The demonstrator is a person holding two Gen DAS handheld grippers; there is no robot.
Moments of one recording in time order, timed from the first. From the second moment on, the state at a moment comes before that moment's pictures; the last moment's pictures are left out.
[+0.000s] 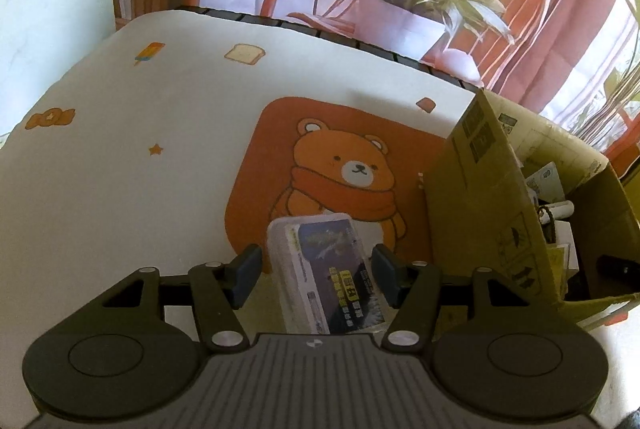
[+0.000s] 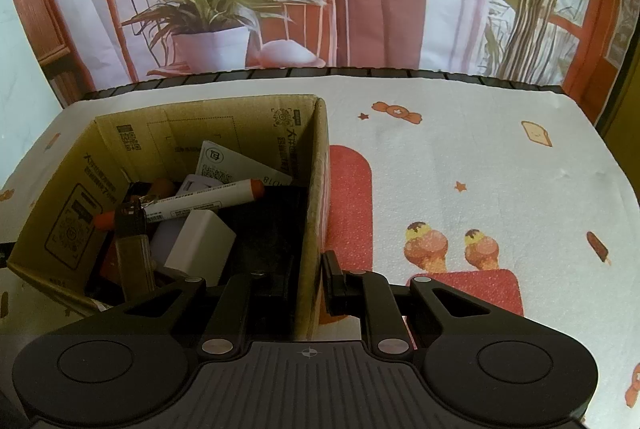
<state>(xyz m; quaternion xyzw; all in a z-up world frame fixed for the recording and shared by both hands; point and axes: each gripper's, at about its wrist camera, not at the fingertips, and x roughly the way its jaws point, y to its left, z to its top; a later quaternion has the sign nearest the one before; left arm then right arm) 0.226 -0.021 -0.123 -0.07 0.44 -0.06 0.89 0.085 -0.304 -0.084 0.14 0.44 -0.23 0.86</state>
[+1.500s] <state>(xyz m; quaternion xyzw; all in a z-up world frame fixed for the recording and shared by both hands) 0.219 -0.154 -0.068 0.03 0.36 -0.29 0.89 0.082 -0.304 -0.083 0.15 0.44 -0.23 0.86</state>
